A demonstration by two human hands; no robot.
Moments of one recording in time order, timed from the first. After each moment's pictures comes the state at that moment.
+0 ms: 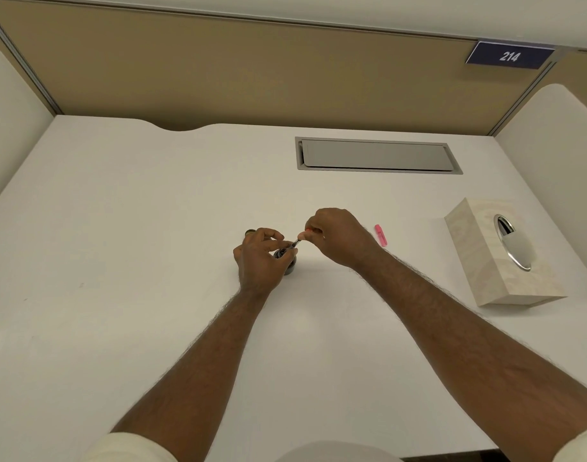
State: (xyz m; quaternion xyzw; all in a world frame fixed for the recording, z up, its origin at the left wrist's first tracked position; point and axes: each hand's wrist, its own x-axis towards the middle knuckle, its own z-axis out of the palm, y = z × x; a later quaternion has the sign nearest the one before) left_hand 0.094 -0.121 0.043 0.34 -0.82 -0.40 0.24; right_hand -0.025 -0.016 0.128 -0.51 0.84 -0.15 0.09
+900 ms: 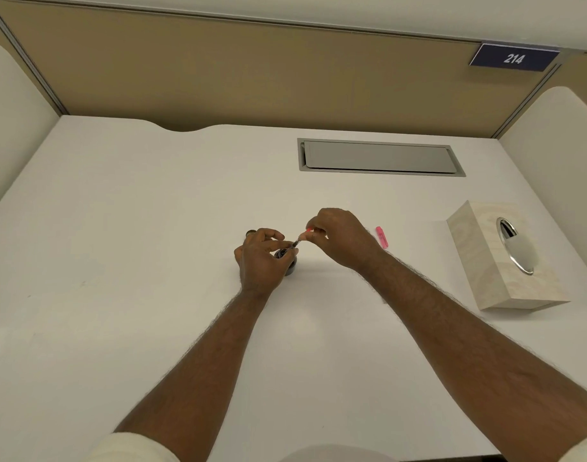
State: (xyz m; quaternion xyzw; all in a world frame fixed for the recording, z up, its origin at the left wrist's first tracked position) left_hand 0.092 -0.117 0.046 0.35 -0.81 -0.39 0.25; right_hand -0.028 -0.012 0.126 -0.51 0.84 -0.17 0.09
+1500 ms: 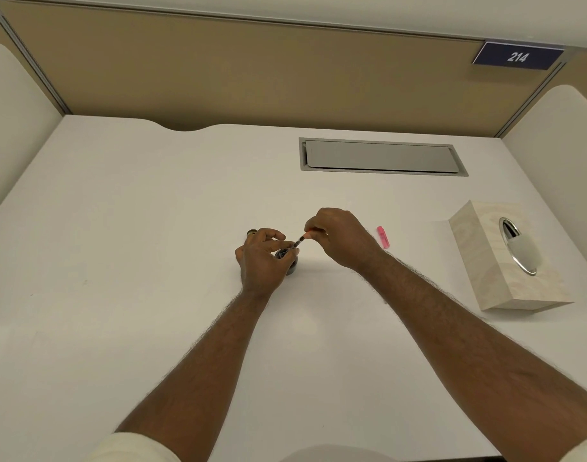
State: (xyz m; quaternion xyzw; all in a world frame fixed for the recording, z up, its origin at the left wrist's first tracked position) left_hand 0.093 -0.116 0.045 0.35 -0.81 -0.39 0.25; right_hand -0.029 -0.013 0.125 -0.53 0.82 -0.19 0.08
